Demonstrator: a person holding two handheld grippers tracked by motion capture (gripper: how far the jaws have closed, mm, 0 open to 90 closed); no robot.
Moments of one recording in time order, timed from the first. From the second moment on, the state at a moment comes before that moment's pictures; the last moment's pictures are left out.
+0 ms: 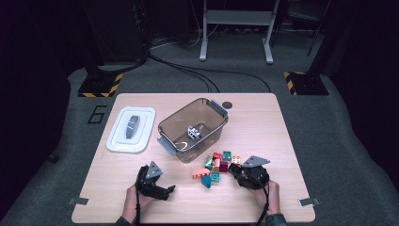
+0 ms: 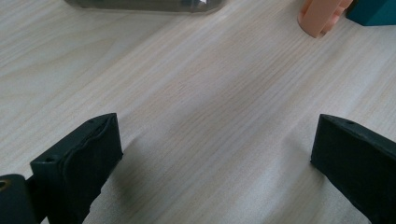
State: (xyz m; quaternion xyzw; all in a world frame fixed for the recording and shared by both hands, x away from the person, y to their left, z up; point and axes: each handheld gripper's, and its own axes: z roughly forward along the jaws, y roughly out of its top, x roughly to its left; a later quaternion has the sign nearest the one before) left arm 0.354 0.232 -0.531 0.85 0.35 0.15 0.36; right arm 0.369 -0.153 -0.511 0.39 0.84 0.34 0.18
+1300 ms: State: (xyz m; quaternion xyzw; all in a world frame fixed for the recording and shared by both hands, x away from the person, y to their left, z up) left arm 0.354 0.232 -0.531 0.85 0.35 0.15 0.36; right arm 0.368 -0.154 -0.487 0.40 0.80 0.40 0.21
